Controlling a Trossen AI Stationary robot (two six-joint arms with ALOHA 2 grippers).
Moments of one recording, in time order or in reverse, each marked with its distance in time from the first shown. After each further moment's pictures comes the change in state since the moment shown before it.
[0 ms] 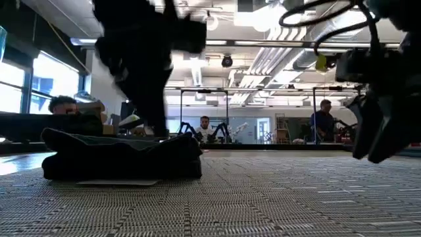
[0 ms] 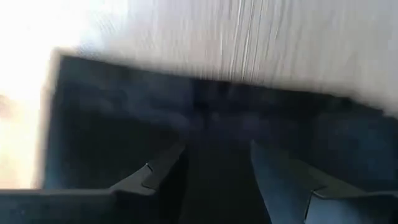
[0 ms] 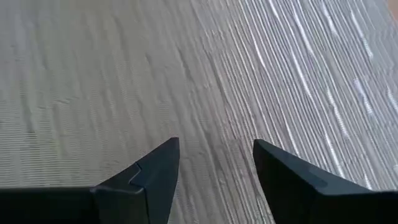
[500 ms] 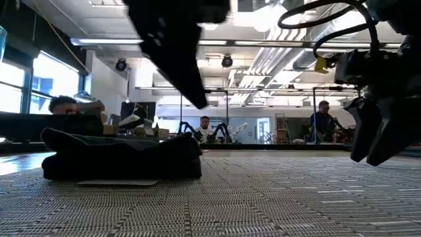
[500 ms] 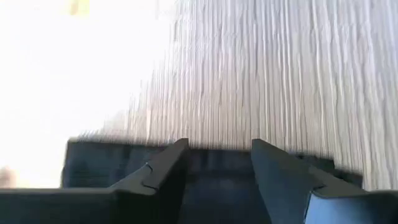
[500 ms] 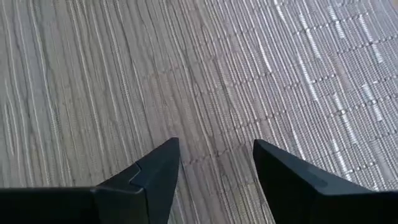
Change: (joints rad) left arm 0.063 -0.027 0.069 0.205 -0.008 0.251; right arm -0.008 0.007 -0.008 0.048 -0.006 -0.027
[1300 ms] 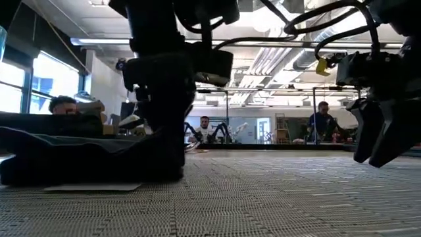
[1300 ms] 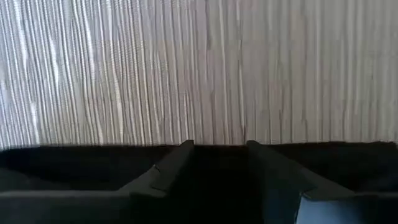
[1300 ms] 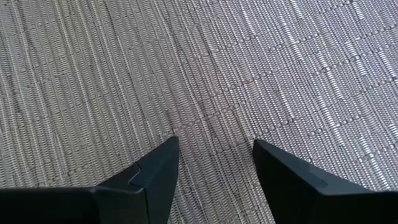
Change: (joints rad) left arm 0.028 0.106 -0.001 -0.141 0.178 -0.076; right arm 0.001 0.000 0.001 -0.045 0.004 0.019
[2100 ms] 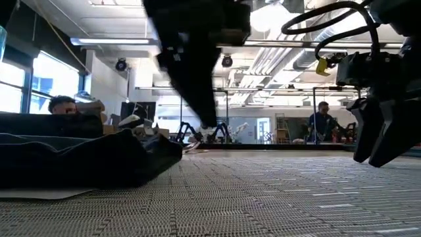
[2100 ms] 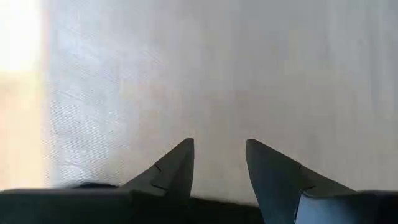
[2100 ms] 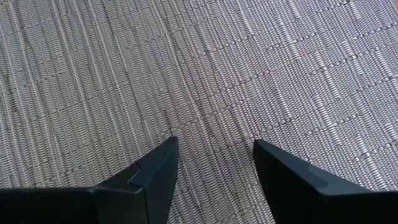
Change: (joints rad) left arm 0.012 -0.018 0.146 -0.025 -0.175 0.024; right arm -0.001 0.000 0.000 -0.002 0.006 0.005
